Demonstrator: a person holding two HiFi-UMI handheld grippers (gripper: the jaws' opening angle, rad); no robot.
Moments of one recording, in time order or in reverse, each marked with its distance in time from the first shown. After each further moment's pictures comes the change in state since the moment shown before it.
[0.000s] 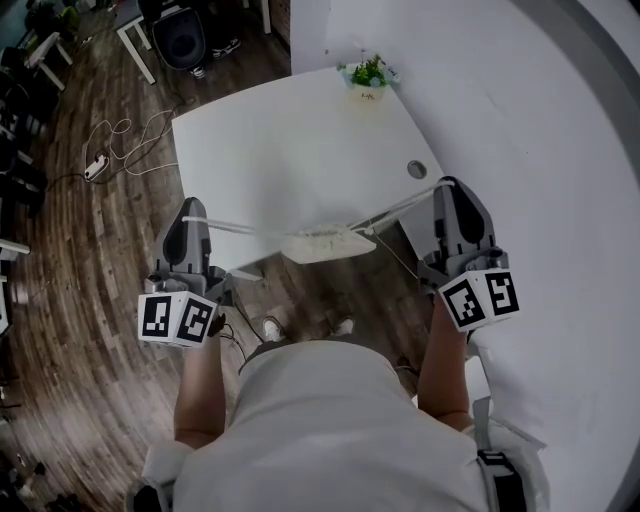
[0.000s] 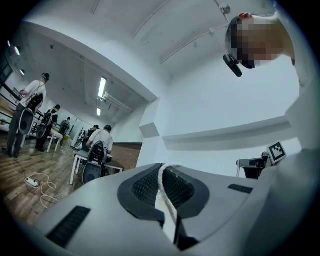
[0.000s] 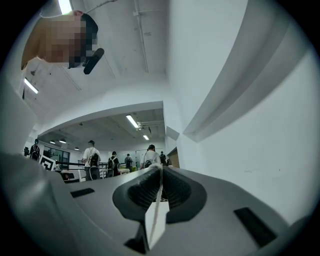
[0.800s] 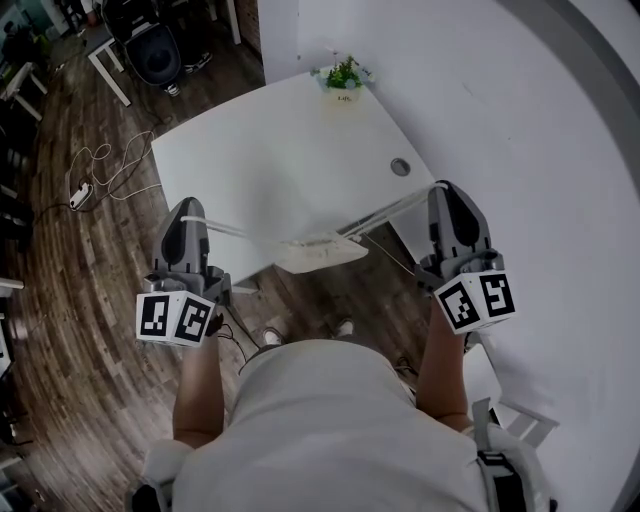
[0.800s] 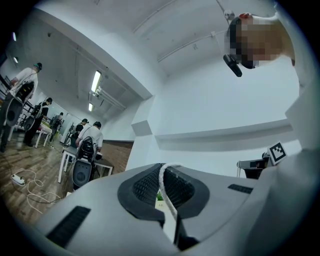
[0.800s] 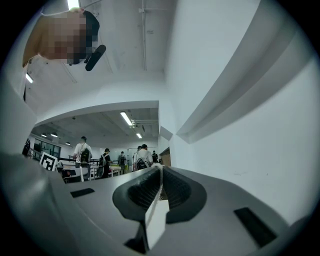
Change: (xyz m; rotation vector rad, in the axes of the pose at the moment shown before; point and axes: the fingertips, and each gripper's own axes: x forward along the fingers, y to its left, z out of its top) left arm 0.037 -0.004 -0.006 -0.024 0.007 -0.112; right arm -0.011 -0.008 0.001 -0.041 0.006 -0.097
